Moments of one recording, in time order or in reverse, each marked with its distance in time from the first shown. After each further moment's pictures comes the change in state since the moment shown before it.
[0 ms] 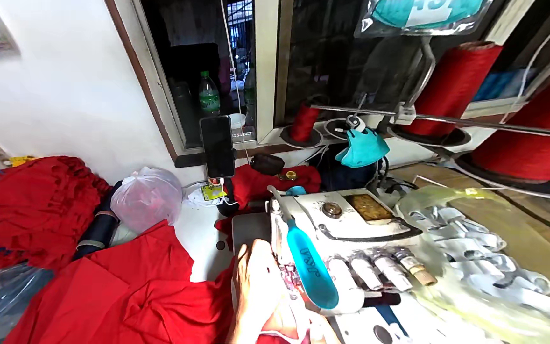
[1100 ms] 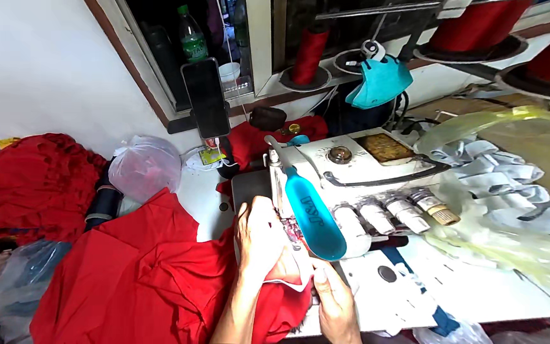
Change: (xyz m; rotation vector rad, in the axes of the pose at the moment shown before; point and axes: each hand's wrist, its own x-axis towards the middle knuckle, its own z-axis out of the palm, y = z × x) left_hand -0.001 -0.004 0.005 -0.045 0.022 -0.061; right_hand 0.002 0.005 0.005 -0.010 0.082 -0.037
